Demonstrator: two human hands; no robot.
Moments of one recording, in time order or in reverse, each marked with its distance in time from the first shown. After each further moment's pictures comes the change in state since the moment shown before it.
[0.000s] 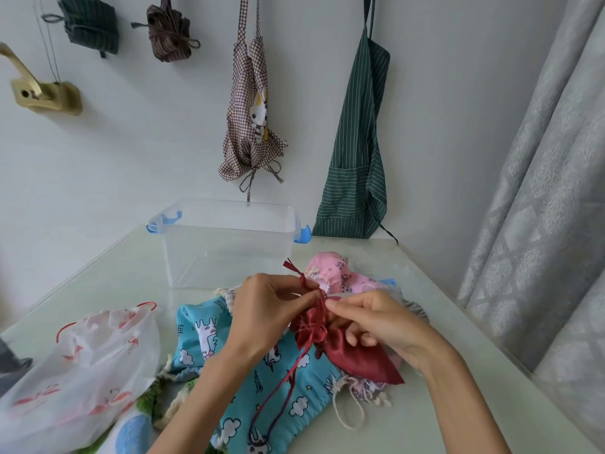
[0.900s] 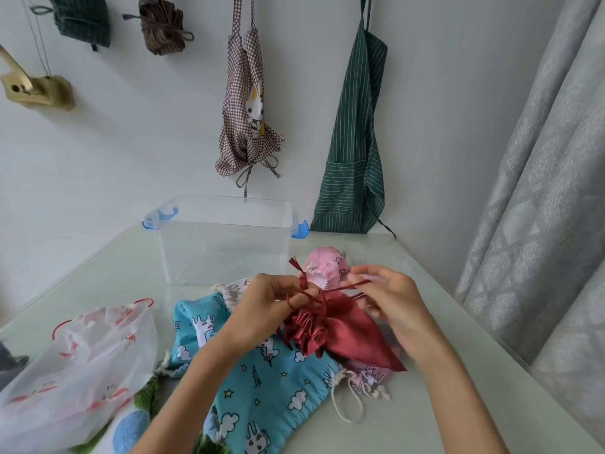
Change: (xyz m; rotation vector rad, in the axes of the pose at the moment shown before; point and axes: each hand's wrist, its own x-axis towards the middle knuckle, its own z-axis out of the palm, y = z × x) left_hand 0.008 -0.016 -0.005 -0.200 -0.305 -0.057; right_hand 0.017 0.017 -0.011 0.306 0.440 -0.140
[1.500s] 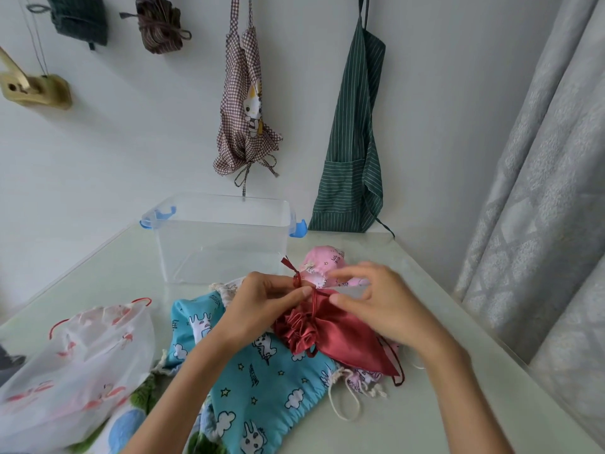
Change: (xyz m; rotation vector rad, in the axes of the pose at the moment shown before) left_hand -0.001 0.000 -0.003 0.028 0.021 -0.026; right_hand -0.013 -0.017 0.001 -0.768 -0.206 -0.355
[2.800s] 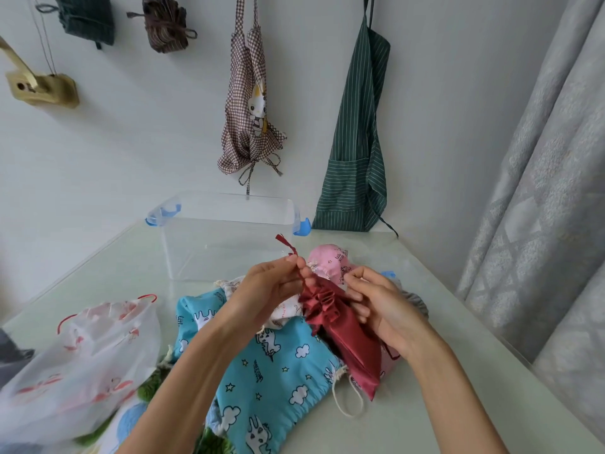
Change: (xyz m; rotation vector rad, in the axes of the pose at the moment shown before) left_hand 0.006 0.016 0.000 -0.578 -0.043 -0.168; right_hand 0.008 0.008 0.020 1.006 -0.051 0.395
